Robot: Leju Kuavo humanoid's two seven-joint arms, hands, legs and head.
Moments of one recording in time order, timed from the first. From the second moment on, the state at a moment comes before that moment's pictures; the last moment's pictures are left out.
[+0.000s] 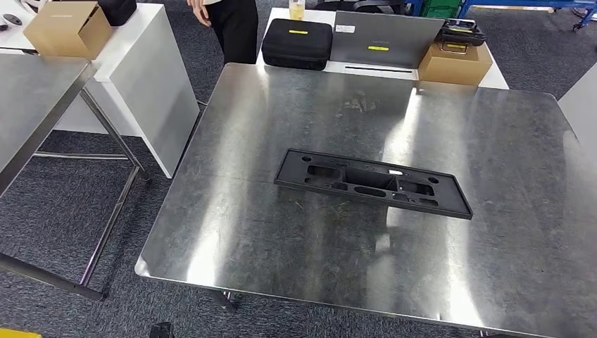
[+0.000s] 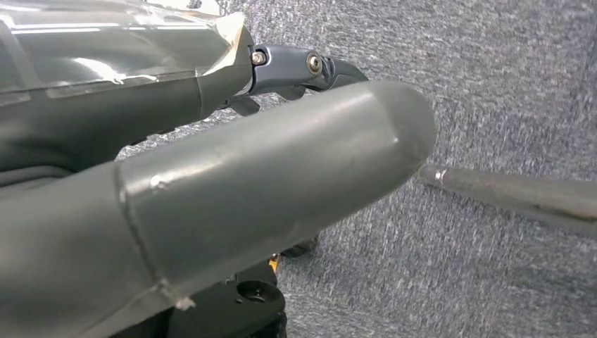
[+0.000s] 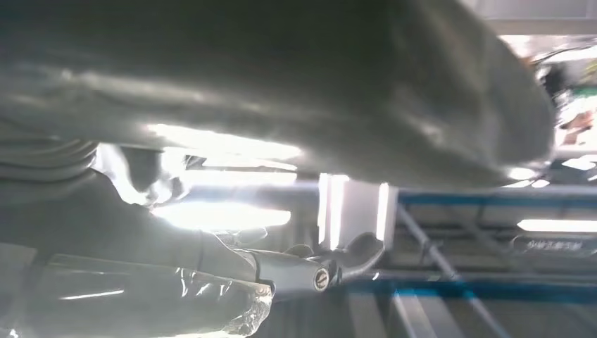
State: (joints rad) left arm -0.07 -0.20 0.51 -0.18 -0.32 0.17 -0.36; right arm 0.07 -0.03 -1.46 -1.58 1.37 -0.54 -0.69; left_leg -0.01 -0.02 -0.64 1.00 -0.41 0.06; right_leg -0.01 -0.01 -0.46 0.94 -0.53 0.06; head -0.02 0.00
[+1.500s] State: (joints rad) left arm -0.06 -0.14 0.39 -0.18 -0.53 0.13 -0.32; right arm -0.10 0.11 -1.40 -0.25 1.41 -0.34 -0.10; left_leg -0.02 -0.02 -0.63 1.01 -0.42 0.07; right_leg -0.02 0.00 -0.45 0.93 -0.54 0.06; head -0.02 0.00
